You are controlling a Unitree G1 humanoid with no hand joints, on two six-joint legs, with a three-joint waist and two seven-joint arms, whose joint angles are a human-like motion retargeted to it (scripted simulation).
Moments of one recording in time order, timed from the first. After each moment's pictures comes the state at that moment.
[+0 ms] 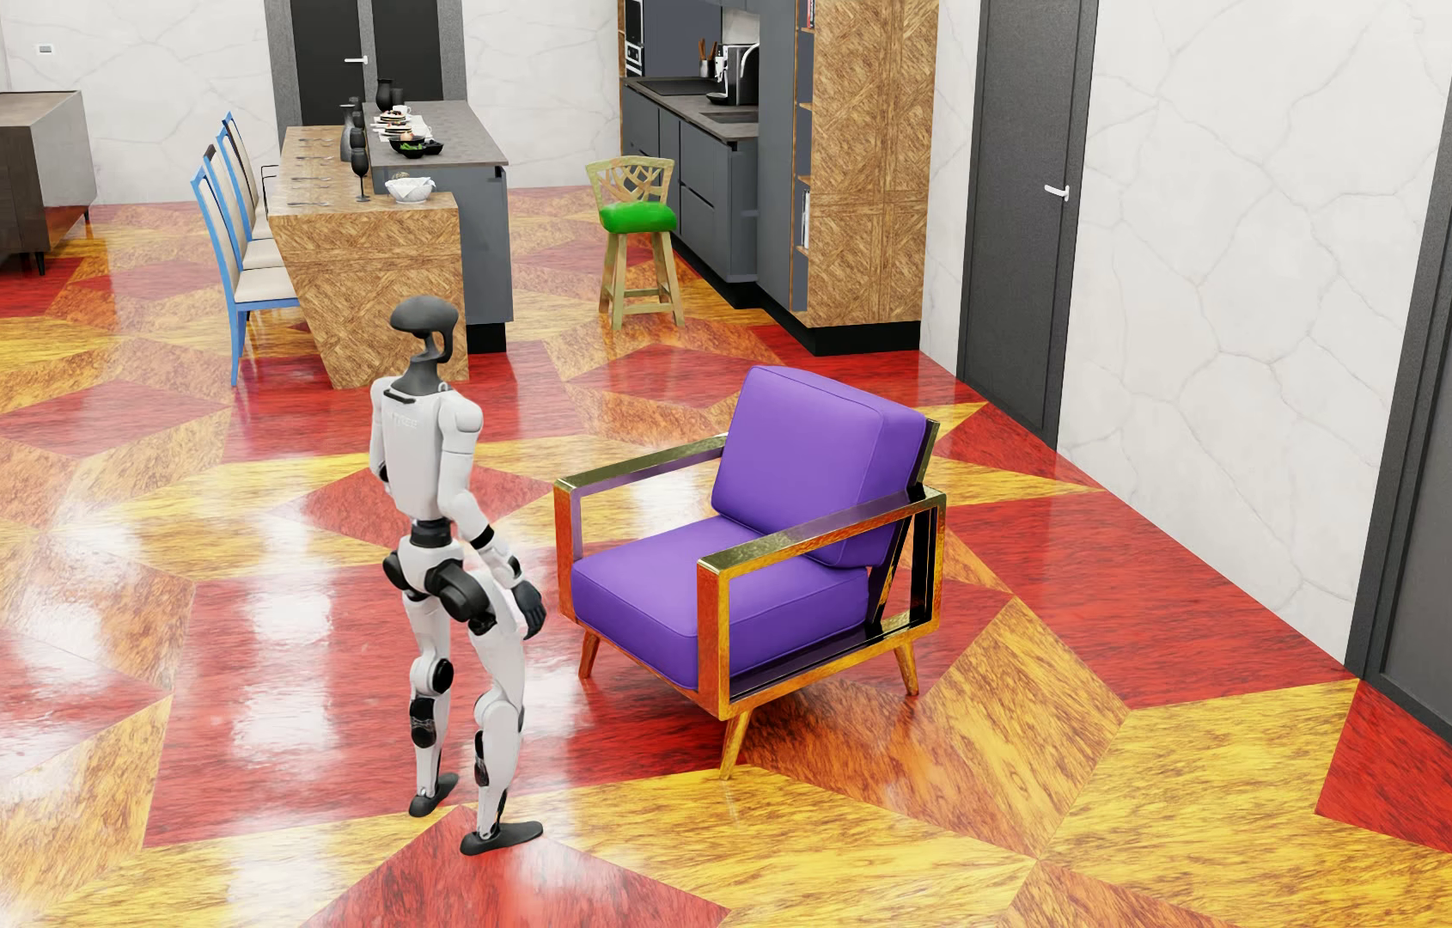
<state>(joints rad) -0.19 -0.23 -0.03 0.13 -0.17 -0.03 0.47 -0.26 -0.02 0.38 0.38 0.07 0.24 -0.27 -0.28 0.20 -0.10 0.02 0.07 -0.38 -0.07 0.82 0.72 0.61 -0.66 0.33 0.23 0.02 -0.03</state>
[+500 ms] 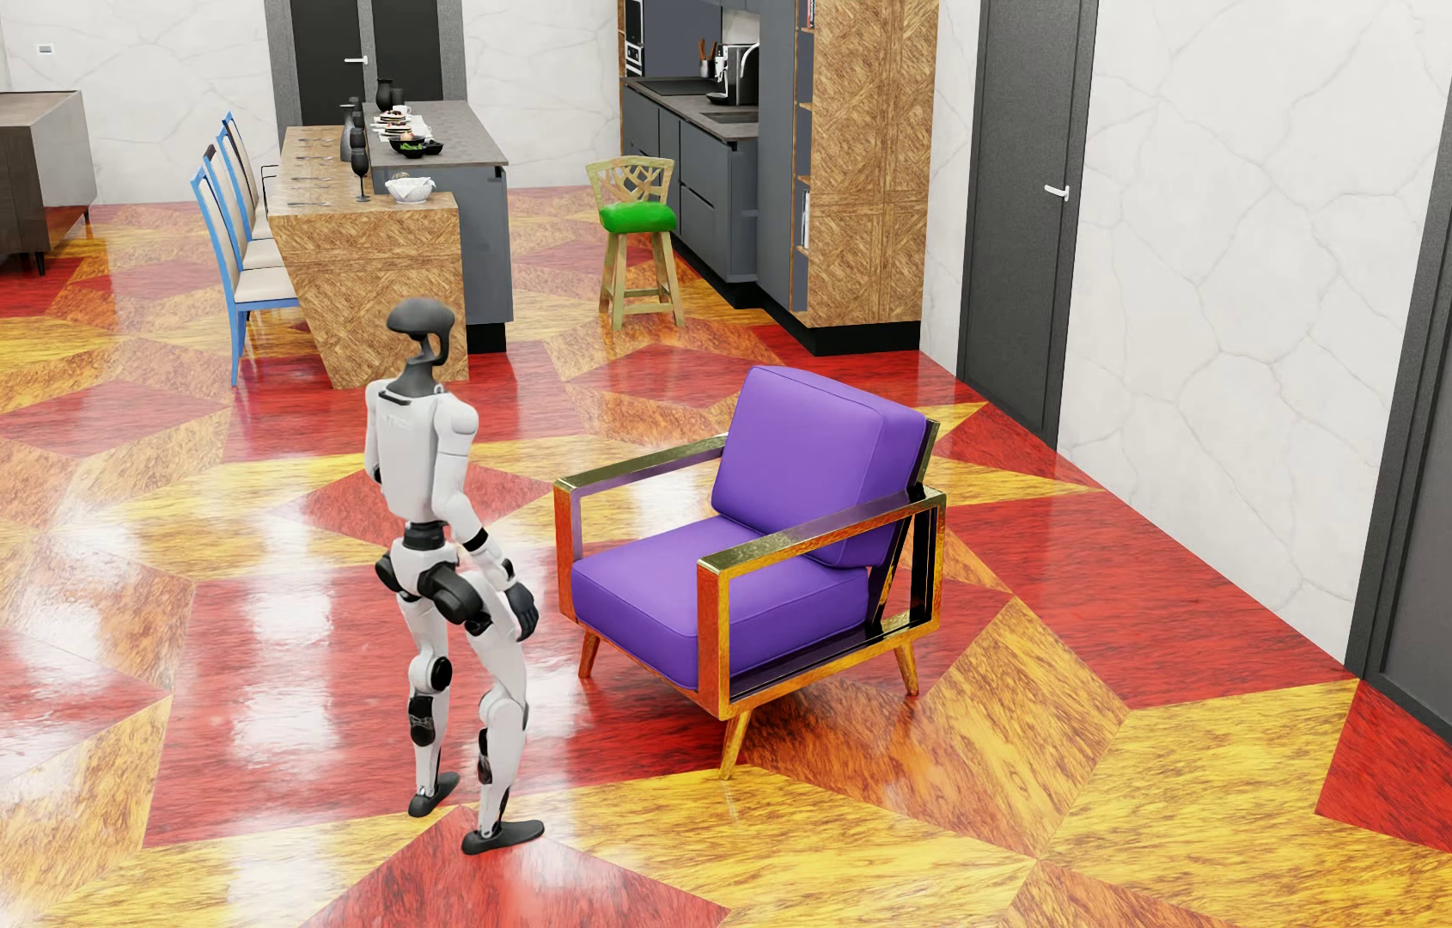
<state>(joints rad) -0.26 -0.31 -0.04 0.11 -0.22 -0.04 0.44 -0.25 0.00 0.47 0.50 0.03 0.25 -0.31 -0.31 0.21 -0.10 0.05 0.06 -0.43 -0.06 0.83 0.70 0.60 -0.66 0.33 0.22 0.02 -0.03</state>
